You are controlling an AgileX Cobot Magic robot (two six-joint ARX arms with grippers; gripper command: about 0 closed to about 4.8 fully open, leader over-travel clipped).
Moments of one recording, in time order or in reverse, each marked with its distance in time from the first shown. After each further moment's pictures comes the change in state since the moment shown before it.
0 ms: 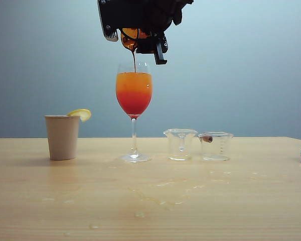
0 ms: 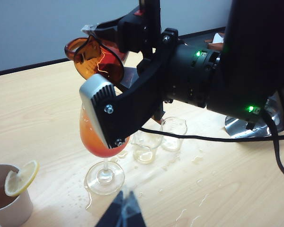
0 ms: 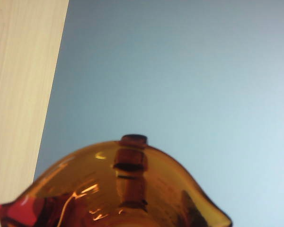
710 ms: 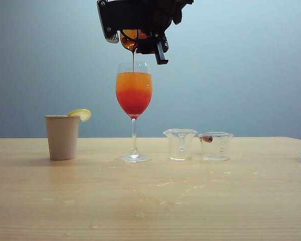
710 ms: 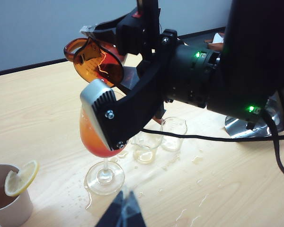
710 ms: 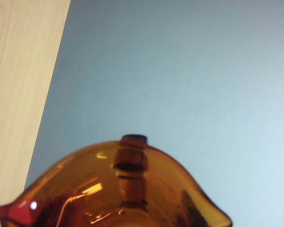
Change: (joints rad) left arm 0.000 0.000 0.000 0.000 0.000 0.000; right arm 0.000 0.000 0.000 0.000 -0.009 -0.045
